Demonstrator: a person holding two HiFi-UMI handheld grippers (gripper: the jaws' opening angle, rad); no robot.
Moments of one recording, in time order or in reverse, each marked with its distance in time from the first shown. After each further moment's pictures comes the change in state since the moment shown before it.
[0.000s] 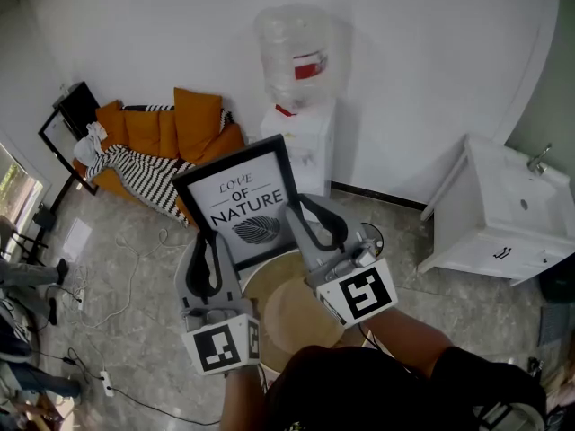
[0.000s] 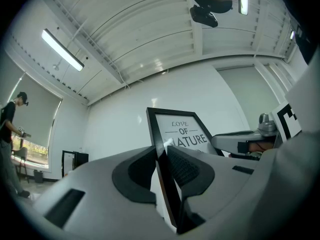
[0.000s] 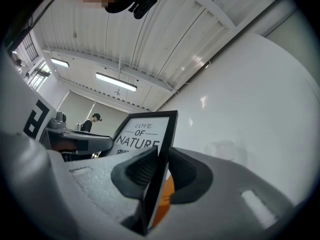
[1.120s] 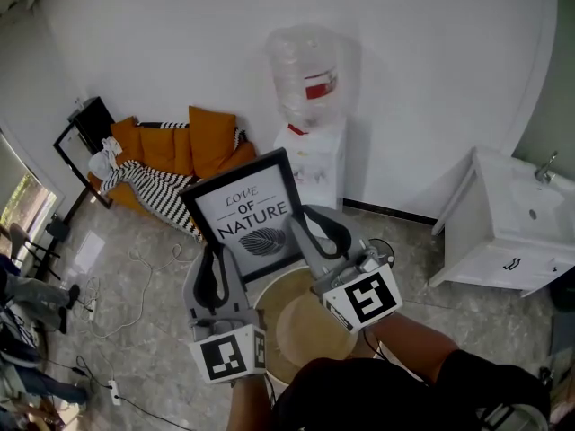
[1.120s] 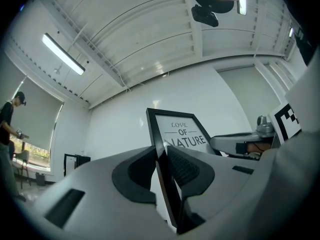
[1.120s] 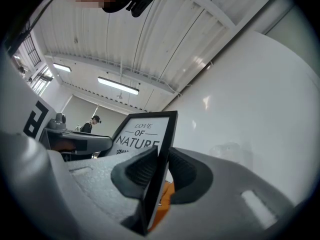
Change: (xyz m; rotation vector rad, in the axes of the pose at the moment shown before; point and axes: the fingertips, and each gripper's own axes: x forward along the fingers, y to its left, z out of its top) left arm -0.006 -0.005 0.011 0.018 -0.022 0.018; right arm -0.003 -0.005 0.005 0.002 -0.047 0.036
